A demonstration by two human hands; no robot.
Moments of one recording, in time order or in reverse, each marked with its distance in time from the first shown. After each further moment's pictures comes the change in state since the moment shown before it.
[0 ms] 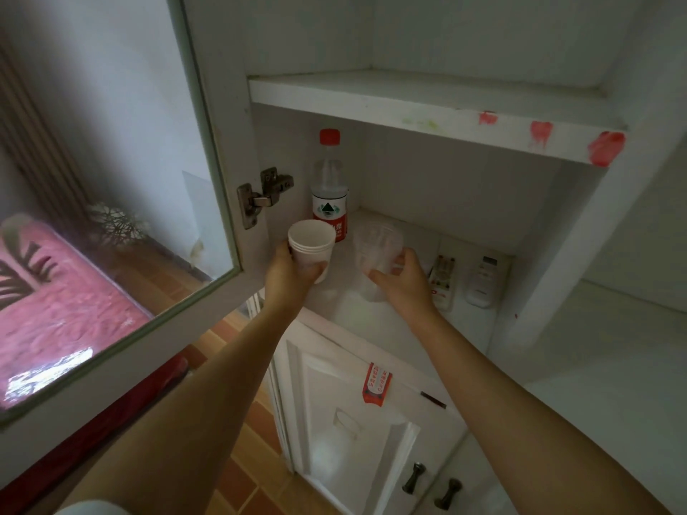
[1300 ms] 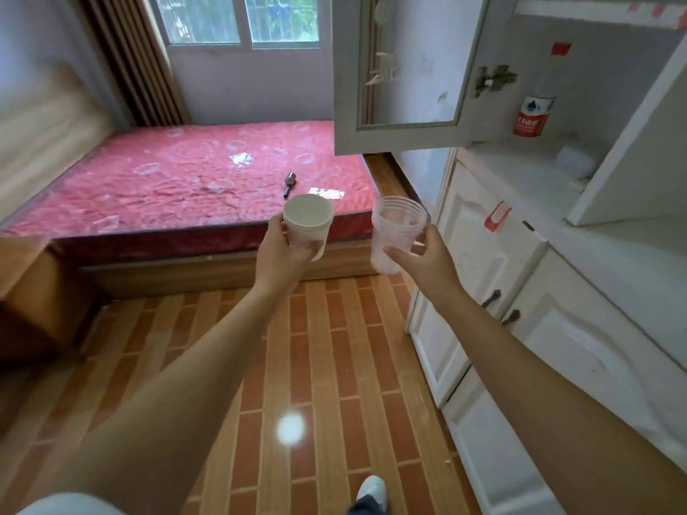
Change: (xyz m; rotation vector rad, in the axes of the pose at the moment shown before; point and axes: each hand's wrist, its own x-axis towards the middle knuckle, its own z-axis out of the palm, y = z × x) left_hand -0.549 0.044 -0.134 0.215 0.698 -0.213; right_hand -0.391 0.013 -0.123 0.164 -0.836 -0.282
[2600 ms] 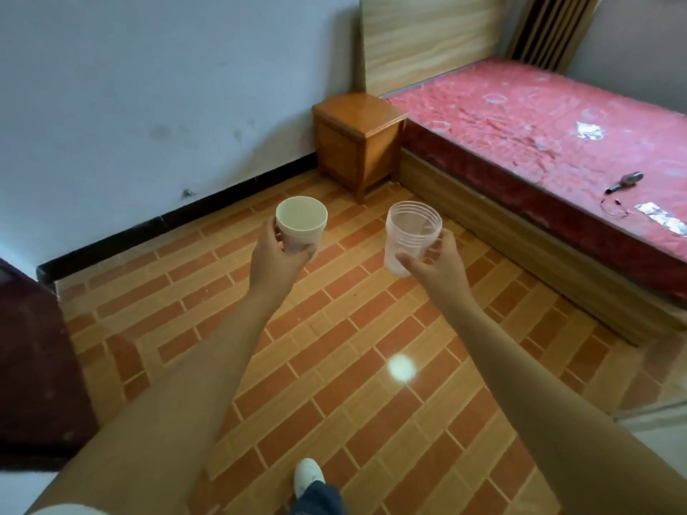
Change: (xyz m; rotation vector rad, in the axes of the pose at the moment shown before) left_hand -0.384 -0.052 -0.266 0.221 0.895 -0.595; right_hand -0.273 -0.065 0.209 0.025 -0.978 -0.216
